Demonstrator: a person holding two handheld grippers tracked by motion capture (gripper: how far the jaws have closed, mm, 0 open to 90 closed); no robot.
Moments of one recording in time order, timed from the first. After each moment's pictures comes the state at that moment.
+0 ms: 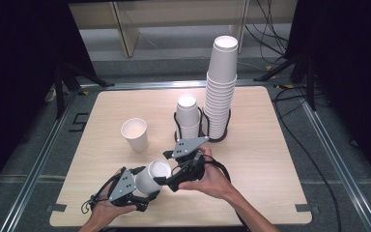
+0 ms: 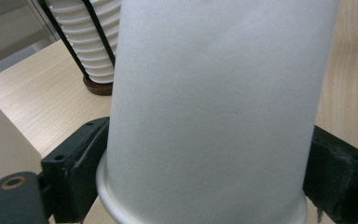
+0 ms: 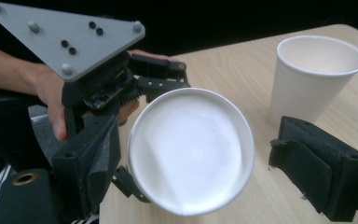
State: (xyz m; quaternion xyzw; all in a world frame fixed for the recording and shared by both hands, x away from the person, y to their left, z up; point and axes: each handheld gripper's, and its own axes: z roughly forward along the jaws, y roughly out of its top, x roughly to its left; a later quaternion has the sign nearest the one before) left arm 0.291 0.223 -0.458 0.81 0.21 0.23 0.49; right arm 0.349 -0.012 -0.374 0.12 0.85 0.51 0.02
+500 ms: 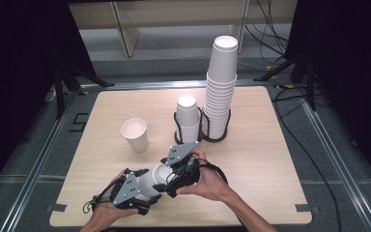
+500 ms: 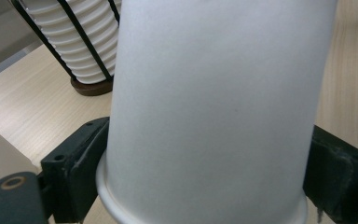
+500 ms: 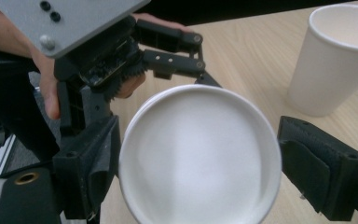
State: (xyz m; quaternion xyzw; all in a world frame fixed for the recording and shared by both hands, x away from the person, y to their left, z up) left arm 0.288 0.218 -0.459 0.83 0.18 0.23 0.47; right arm 0.346 0.000 -0.388 0.09 0.88 0.46 0.01
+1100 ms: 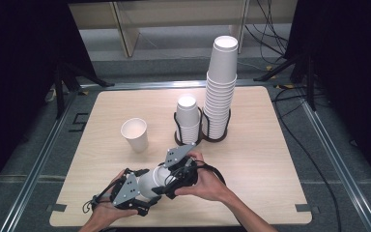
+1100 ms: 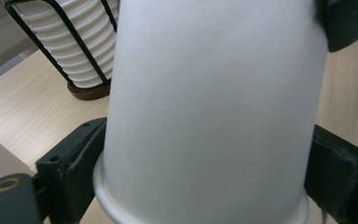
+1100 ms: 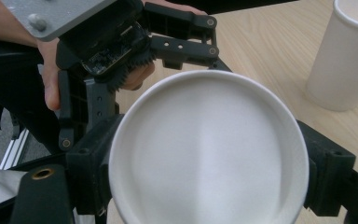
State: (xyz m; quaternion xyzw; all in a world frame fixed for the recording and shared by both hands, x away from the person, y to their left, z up) left arm 0.288 0.218 -0.459 0.83 0.18 0.22 0.48; right arm 0.348 0.004 -0.396 0.07 0.89 0.46 -0.01
